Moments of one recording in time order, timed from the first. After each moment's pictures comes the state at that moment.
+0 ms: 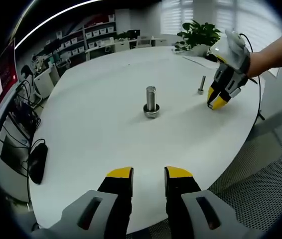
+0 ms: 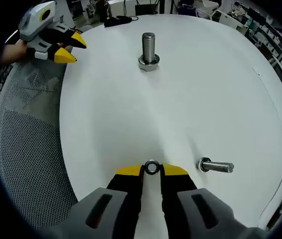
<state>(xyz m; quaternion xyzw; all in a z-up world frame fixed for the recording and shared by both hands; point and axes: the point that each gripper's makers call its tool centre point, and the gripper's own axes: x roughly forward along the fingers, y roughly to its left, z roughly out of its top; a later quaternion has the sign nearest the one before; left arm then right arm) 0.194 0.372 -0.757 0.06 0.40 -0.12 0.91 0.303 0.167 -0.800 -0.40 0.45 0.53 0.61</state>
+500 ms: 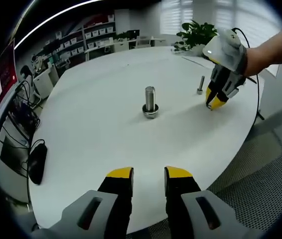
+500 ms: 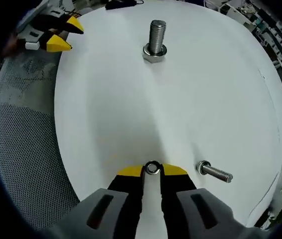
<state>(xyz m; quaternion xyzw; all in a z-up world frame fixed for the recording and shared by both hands) 0.194 0.371 -0.757 0.06 0.39 -0.12 0.91 0.303 0.168 -0.801 -0.42 0.46 0.50 0.60</state>
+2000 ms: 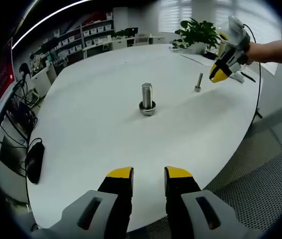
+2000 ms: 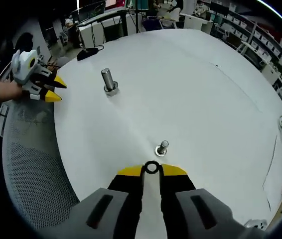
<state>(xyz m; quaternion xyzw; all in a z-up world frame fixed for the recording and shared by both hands) 0.191 0.369 -0.762 0.06 0.41 -0.13 0.90 0.349 0.134 -0.740 -0.29 0.42 0.47 0.72</state>
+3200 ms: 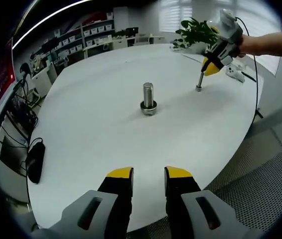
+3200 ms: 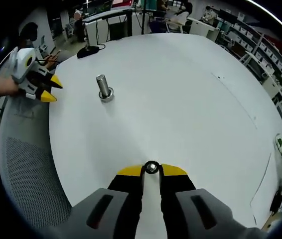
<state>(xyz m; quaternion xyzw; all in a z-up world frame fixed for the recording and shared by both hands) 0.191 0.369 -0.761 0.06 0.41 -0.12 0.90 0.369 0.153 -0.739 -0.33 0.40 0.48 0.71</state>
